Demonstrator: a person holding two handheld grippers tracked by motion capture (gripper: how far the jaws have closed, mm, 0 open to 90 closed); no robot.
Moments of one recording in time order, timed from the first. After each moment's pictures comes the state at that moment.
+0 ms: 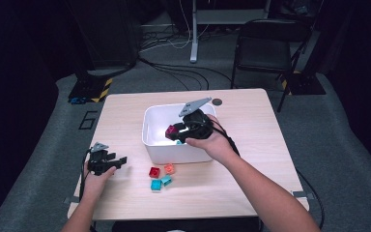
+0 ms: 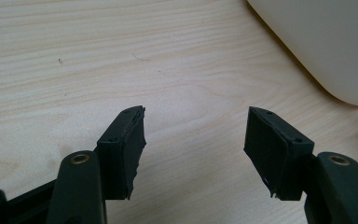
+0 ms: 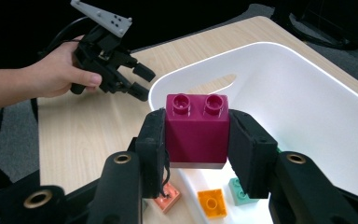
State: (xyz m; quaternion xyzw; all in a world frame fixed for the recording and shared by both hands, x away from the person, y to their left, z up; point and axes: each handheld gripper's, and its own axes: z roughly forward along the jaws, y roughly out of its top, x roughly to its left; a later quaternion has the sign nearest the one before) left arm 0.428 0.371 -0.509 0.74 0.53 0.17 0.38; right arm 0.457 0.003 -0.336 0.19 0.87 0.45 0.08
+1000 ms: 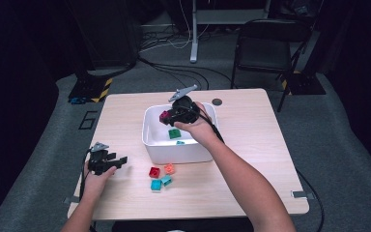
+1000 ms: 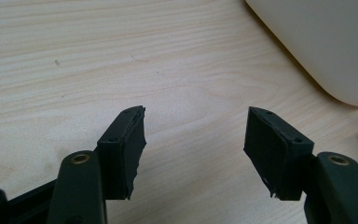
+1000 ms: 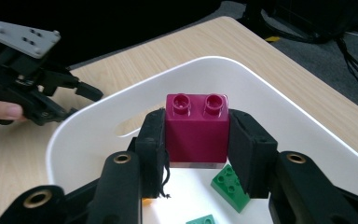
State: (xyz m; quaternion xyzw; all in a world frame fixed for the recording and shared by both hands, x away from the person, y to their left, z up) left arm 0.430 0.371 -0.510 0.74 0.53 0.17 0.38; right arm 0.523 0.037 -0.358 0.24 0.86 0.44 0.11
